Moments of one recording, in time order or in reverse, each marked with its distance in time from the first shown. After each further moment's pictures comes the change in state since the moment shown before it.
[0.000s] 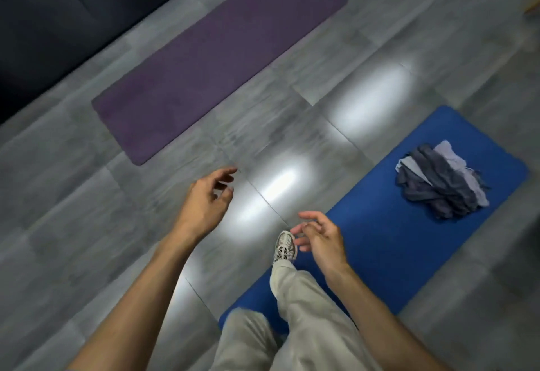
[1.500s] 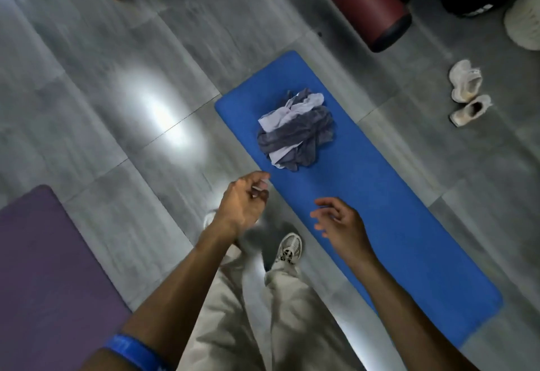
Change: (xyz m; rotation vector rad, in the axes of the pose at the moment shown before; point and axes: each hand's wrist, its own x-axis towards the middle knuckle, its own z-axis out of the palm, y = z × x) left_hand 0.422 0.442 0.396 0.562 -1.236 0.766; right_hand 0.274 -0.175 -0.282 0.817 1.111 0.145
